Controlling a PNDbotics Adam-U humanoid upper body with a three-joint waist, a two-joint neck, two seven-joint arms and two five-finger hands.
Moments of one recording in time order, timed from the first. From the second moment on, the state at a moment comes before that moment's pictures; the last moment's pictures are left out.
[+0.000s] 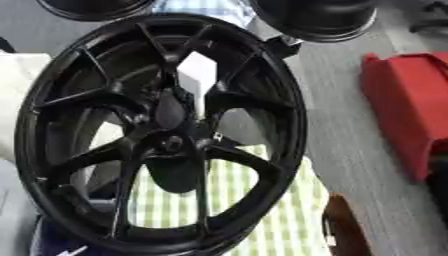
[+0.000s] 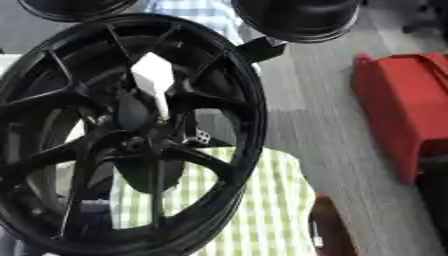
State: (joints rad) left arm -0.35 0.72 0.21 -1.79 0.37 0.15 0.47; right arm -1.37 -0.57 0.34 -1.22 0.37 -0.27 0.89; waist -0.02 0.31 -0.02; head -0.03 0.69
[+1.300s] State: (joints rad) left arm -0.35 0.71 0.22 -1.79 0.37 0.14 0.48; right arm -1.35 -0.44 0.47 -1.19 0.31 -0.30 0.88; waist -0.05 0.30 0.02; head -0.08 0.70
